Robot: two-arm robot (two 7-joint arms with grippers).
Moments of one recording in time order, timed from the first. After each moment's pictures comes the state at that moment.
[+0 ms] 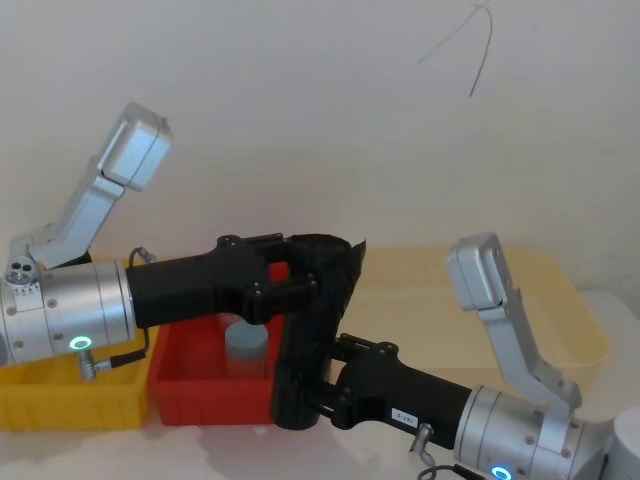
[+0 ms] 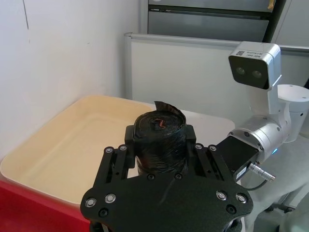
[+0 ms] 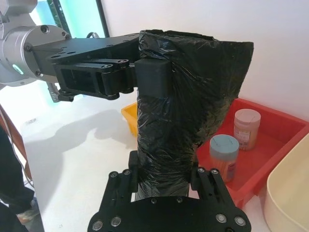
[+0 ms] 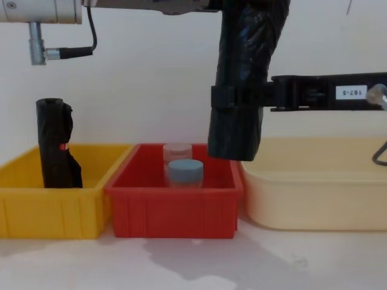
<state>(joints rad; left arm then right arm) -0.64 0.47 0.50 -1.65 -0.73 0.41 -0.79 0.24 0.48 -0.41 -1.89 0.61 0.43 0.43</state>
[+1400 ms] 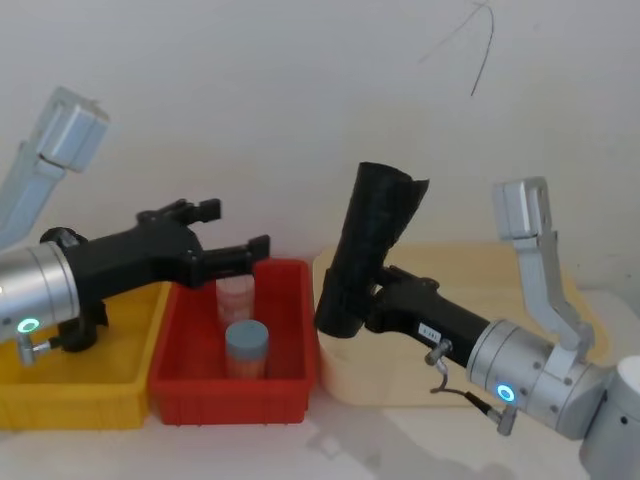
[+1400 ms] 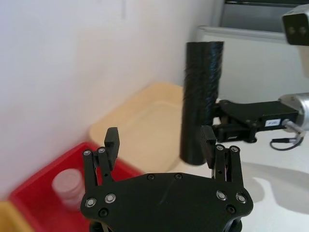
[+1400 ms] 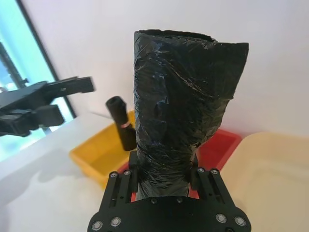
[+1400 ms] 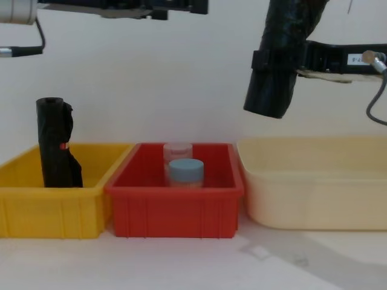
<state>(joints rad) -0.59 0.54 0.42 -1.69 -0.70 0.42 -0.58 0.33 0.39 -0.34 -1.76 0.67 0.42 0.28</state>
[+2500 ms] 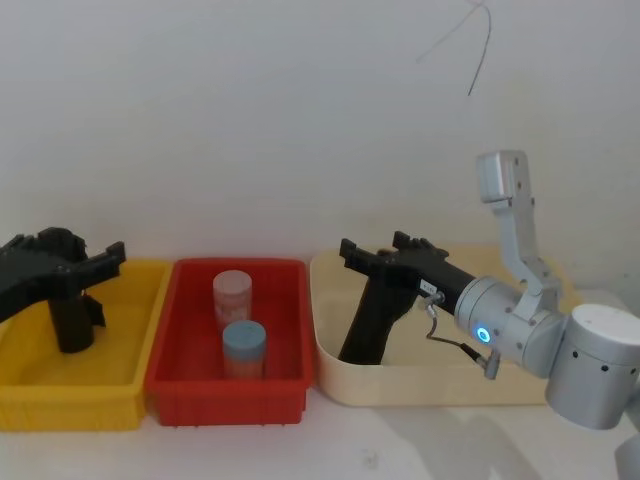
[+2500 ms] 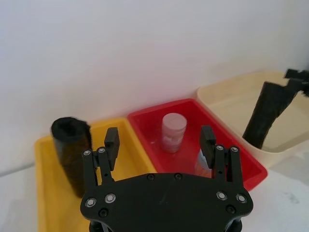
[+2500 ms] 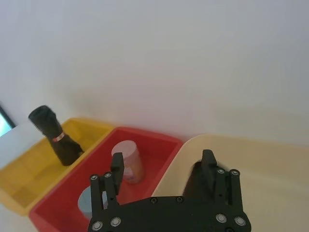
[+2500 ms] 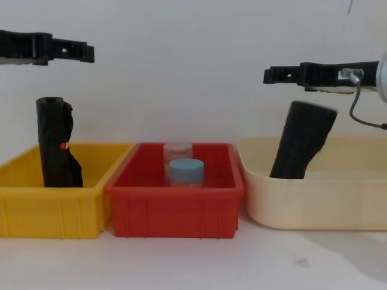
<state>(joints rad) -0.38 0.58 0.24 -1.76 -0.71 0.48 -0.18 0.53 0.32 -0.36 -1.46 0.62 0.39 0.20</state>
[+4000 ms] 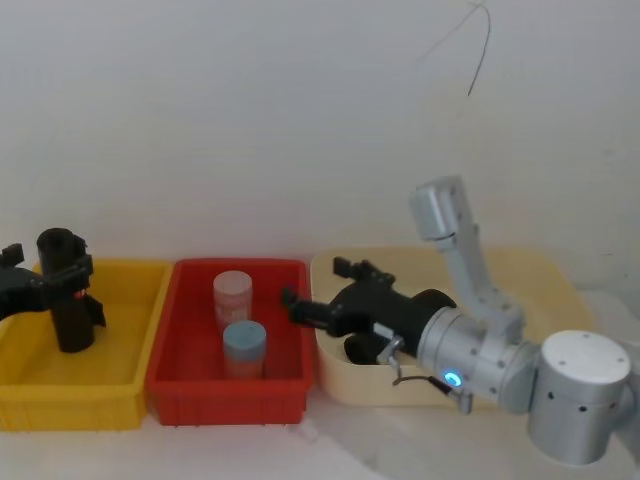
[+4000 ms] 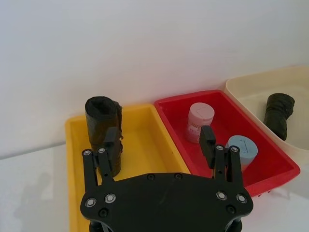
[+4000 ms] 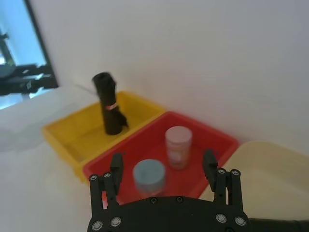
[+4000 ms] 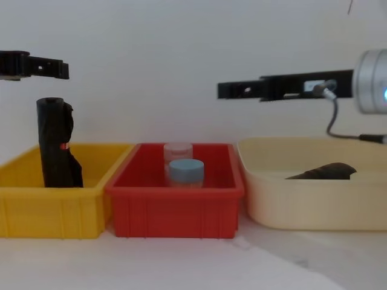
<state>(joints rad) -0.34 0.58 0.21 -1.77 -0.70 0.49 -0.10 0.49 0.38 -0.49 -1.58 0.52 0.36 0.31</state>
